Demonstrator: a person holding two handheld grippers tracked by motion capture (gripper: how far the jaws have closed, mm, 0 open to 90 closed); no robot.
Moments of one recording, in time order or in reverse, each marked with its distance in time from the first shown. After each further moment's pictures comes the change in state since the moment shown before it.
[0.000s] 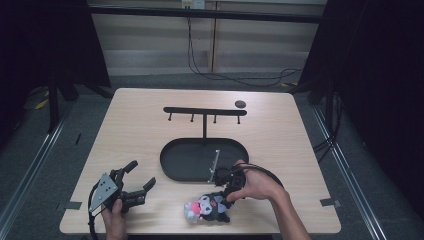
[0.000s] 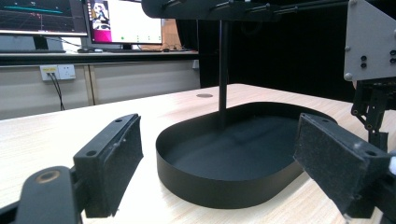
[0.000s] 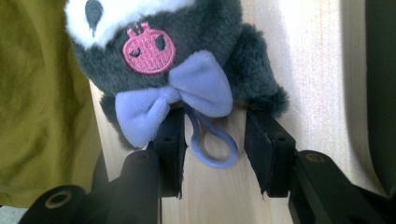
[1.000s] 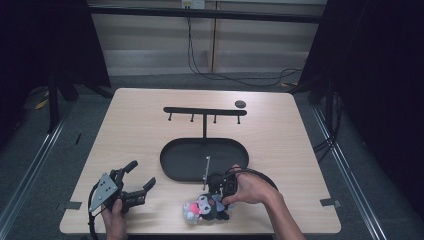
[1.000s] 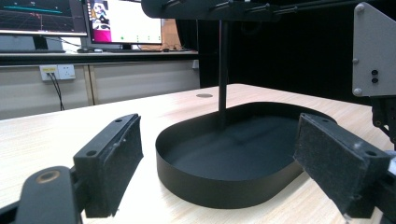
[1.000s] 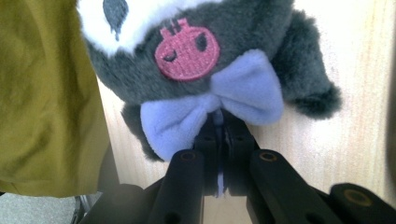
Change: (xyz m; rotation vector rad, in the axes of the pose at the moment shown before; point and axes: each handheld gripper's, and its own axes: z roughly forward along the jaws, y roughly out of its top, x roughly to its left) left arm 0.000 0.000 0.000 0.000 -0.001 -0.001; right arm 0.012 0.016 0.011 0.094 -0.003 -0.027
